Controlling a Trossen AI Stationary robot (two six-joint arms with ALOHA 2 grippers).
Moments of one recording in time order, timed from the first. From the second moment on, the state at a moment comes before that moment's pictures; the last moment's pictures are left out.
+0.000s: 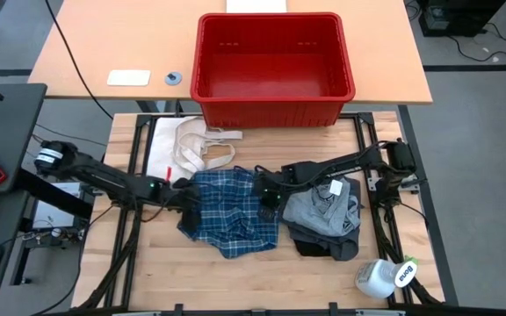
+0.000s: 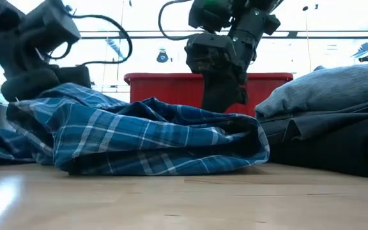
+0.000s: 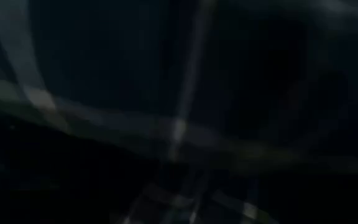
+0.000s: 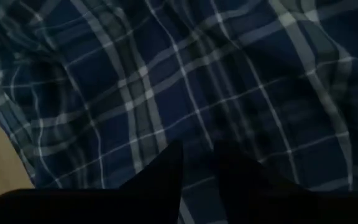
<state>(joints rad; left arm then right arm) -0.21 1.15 0.39 -0.23 -0.18 -0.58 0.03 1.84 1.27 -0.52 -0.09 0.52</state>
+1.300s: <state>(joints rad) -0.13 1.44 0.46 0.89 -0.09 -0.67 0.05 1.85 1.43 -0.26 -0.10 0.41</state>
